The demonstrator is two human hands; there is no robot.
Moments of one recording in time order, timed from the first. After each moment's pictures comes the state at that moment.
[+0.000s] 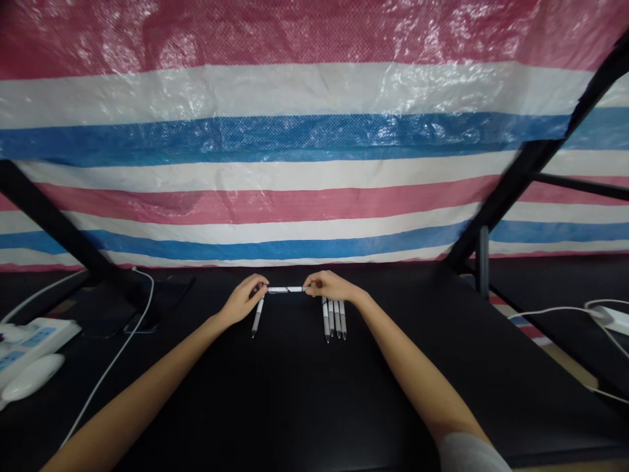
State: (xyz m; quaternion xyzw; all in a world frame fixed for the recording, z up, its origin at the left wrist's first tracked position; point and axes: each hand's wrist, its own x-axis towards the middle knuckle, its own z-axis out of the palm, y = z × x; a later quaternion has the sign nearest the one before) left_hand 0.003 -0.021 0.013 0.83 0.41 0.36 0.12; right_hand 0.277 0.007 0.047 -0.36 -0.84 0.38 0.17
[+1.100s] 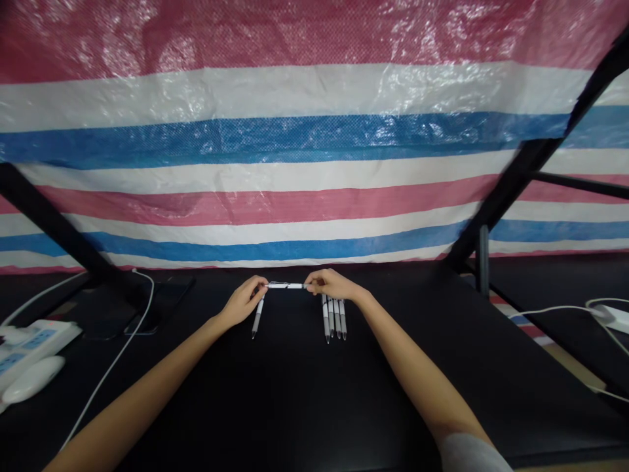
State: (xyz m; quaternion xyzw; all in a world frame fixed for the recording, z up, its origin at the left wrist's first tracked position) left_hand 0.004 -0.025 0.016 0.83 0.43 0.34 0.12; right_hand 0.279 0.007 0.049 -0.36 -0.83 0.38 0.19
